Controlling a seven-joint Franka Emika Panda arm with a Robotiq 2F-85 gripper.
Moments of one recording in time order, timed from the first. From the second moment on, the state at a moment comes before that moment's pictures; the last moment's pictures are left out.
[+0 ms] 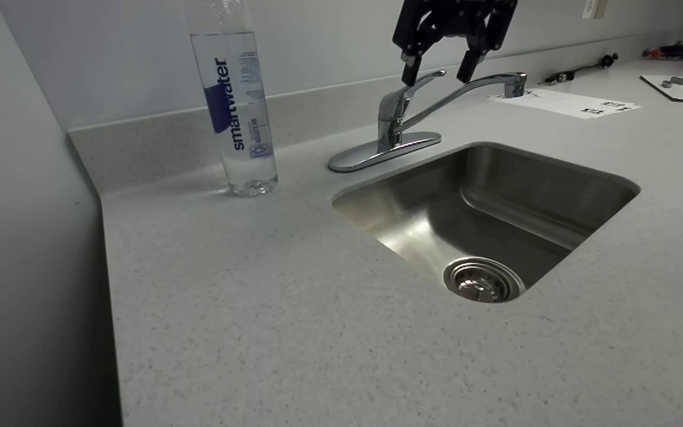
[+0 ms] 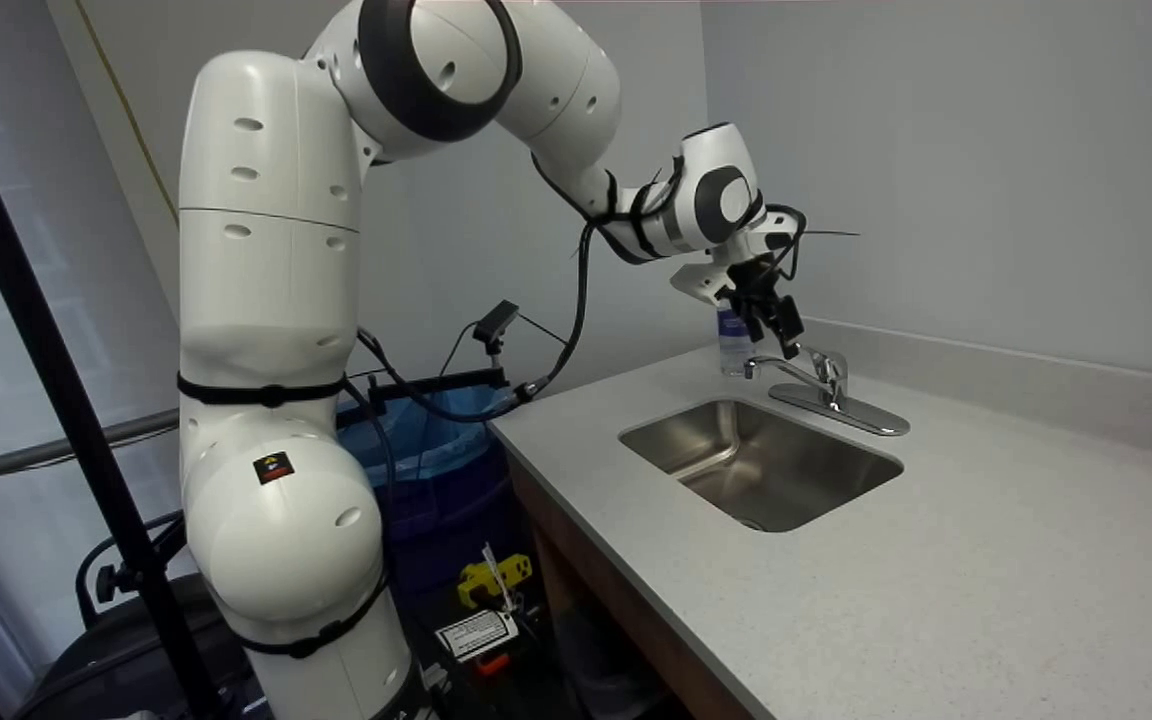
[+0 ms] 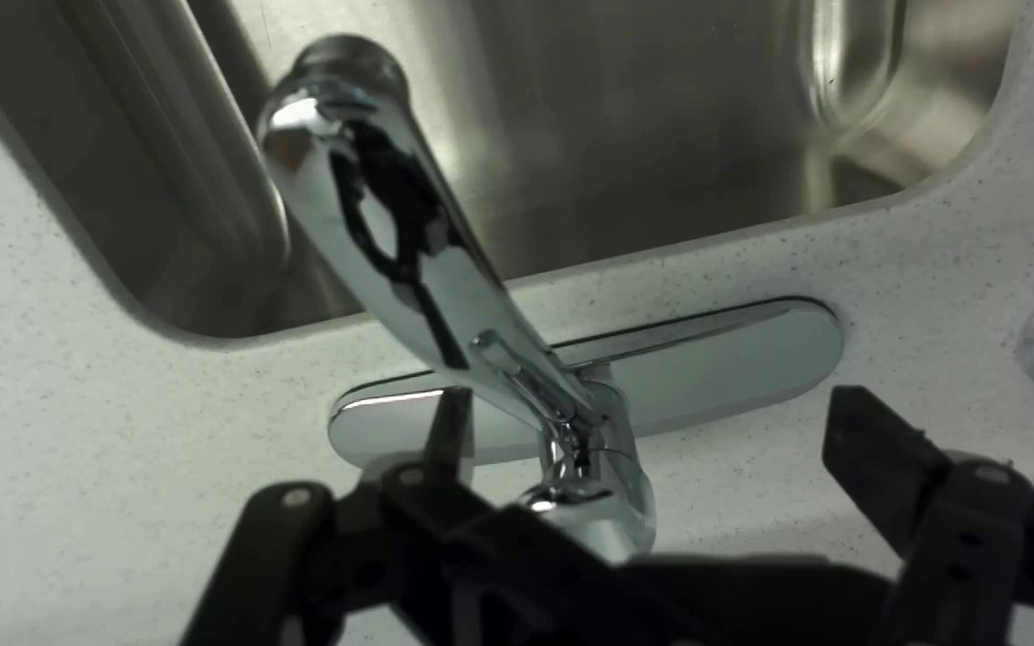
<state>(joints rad) 0.16 0.31 0.05 -1.86 -0.19 2.47 0.62</state>
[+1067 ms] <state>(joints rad) 0.23 0.36 -0.01 -1.81 -0.20 2.55 0.77</state>
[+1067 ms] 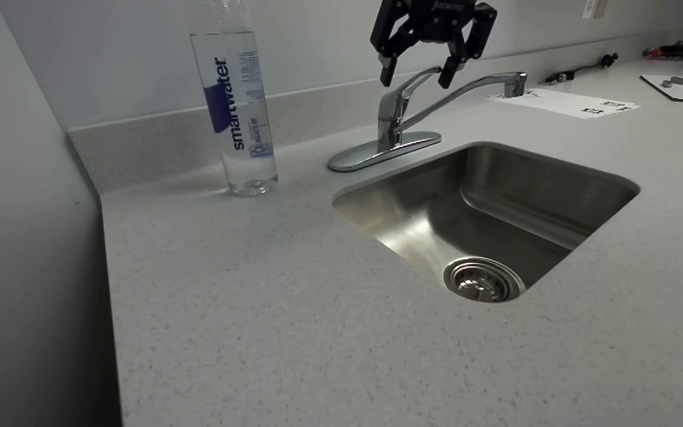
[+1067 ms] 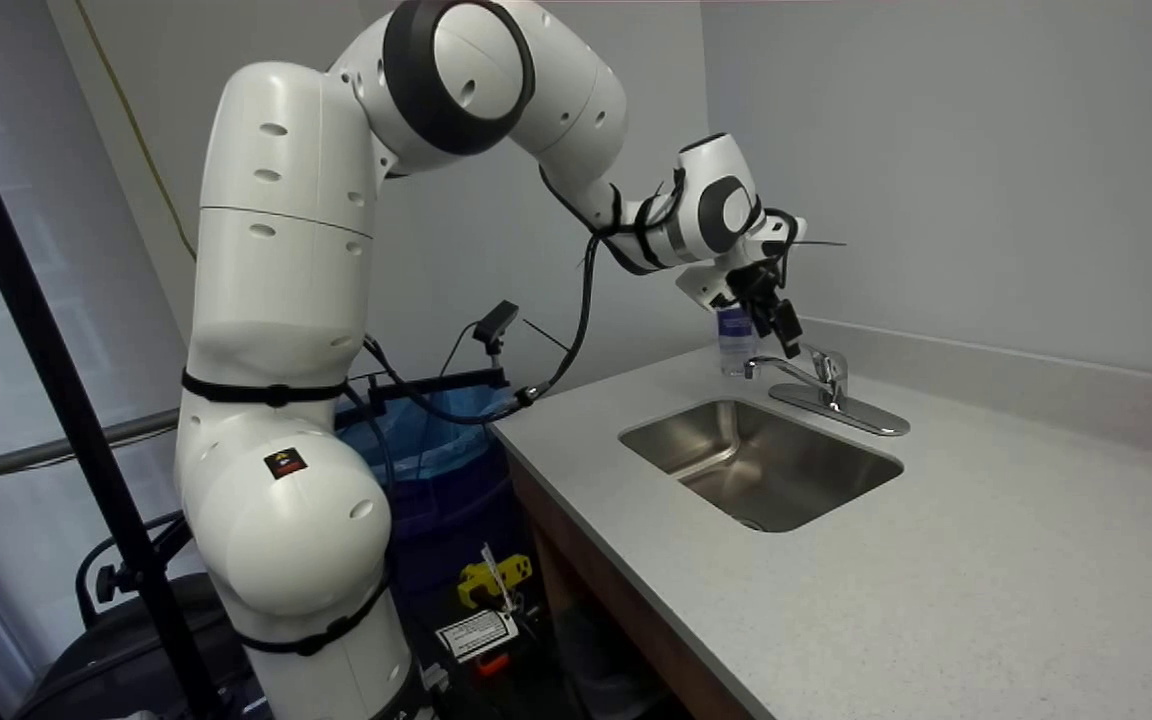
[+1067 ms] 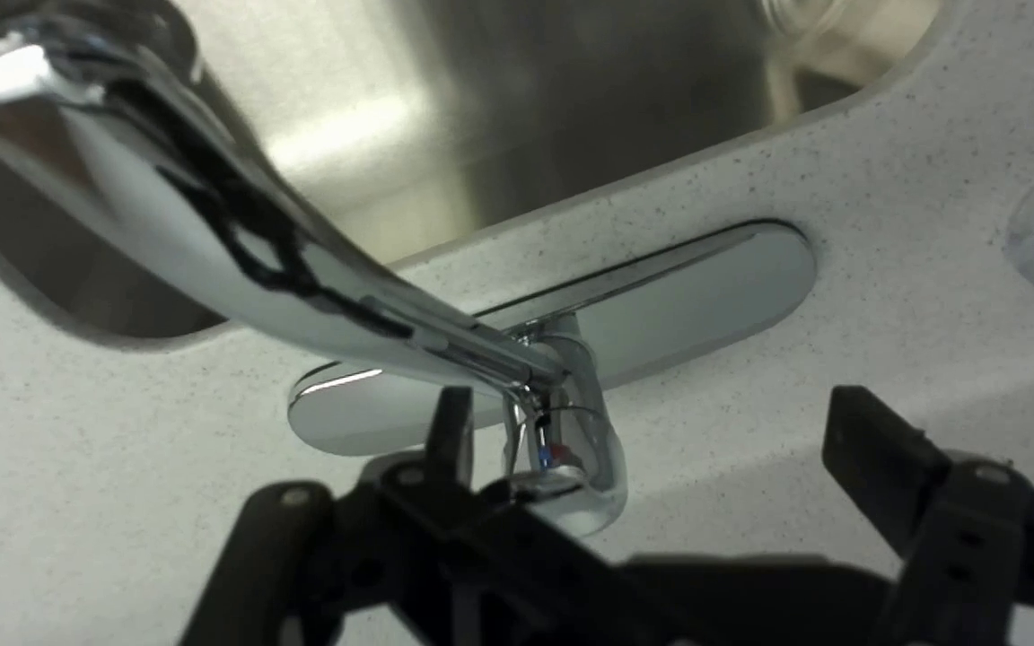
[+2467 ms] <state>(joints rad) 0.28 0.39 -0.09 -1.78 -0.33 2.63 1.01</state>
